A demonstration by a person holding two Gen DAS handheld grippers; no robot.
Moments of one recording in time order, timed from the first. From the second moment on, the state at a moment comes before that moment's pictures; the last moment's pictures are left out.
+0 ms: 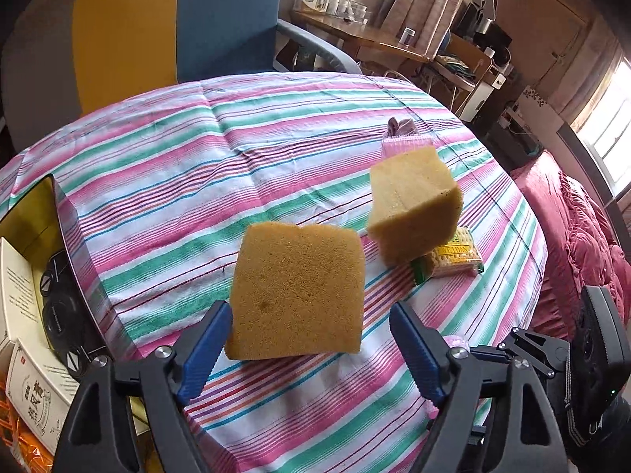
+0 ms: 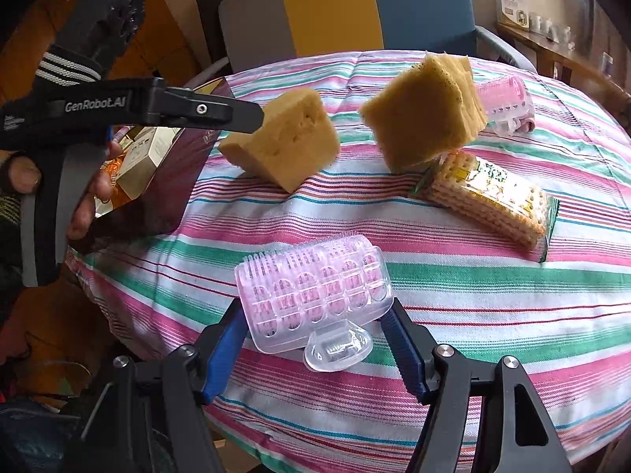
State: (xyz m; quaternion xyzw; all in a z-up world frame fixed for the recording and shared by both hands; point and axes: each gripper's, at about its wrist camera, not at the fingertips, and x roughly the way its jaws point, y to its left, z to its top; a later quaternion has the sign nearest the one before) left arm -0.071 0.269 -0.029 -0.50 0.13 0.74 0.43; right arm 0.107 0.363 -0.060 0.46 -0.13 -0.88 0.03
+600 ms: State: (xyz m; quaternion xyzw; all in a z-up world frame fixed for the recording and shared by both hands) left arm -0.048 0.241 -0.008 -0.46 0.08 0.78 0.42; right arm 0.097 0.357 -0.051 0.46 -0.12 -0.88 0.01
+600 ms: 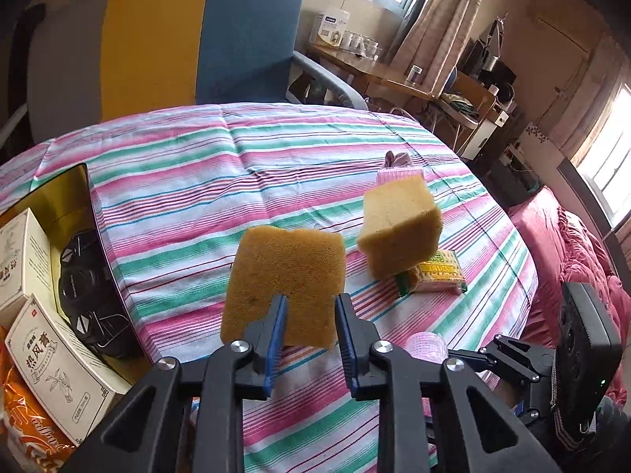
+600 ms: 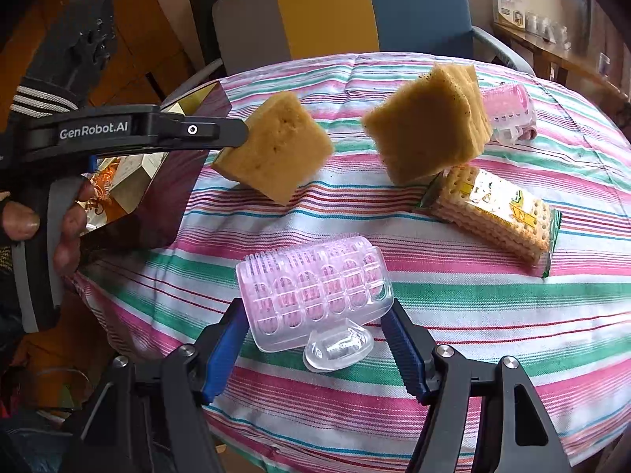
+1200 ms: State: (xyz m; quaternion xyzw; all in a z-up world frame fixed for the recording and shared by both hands) left arm -0.077 0.260 -0.015 -0.48 0.12 0.73 0.48; right arm 0.095 0.361 -0.052 0.47 -0.12 -0.88 0.00
